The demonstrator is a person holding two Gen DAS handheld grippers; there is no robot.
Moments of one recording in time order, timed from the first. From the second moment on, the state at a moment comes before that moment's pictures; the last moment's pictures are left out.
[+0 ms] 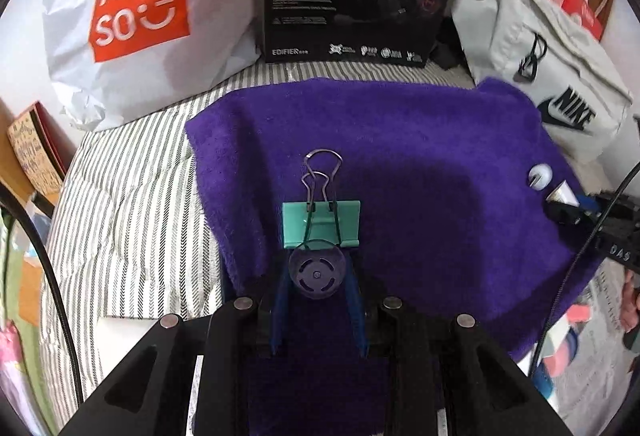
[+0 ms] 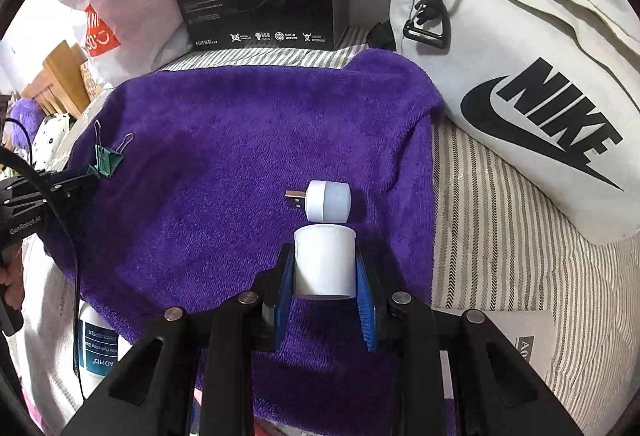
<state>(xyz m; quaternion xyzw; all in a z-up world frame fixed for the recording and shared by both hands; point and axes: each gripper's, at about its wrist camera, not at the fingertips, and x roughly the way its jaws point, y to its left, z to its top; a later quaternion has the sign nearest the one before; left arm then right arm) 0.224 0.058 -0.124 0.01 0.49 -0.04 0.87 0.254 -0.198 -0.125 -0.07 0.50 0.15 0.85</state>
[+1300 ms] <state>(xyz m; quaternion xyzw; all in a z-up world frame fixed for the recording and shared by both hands) 0.152 0.034 -0.079 0.00 0.47 -0.02 0.88 0.175 -0.233 -0.085 -0.04 0.49 0.13 0.86</state>
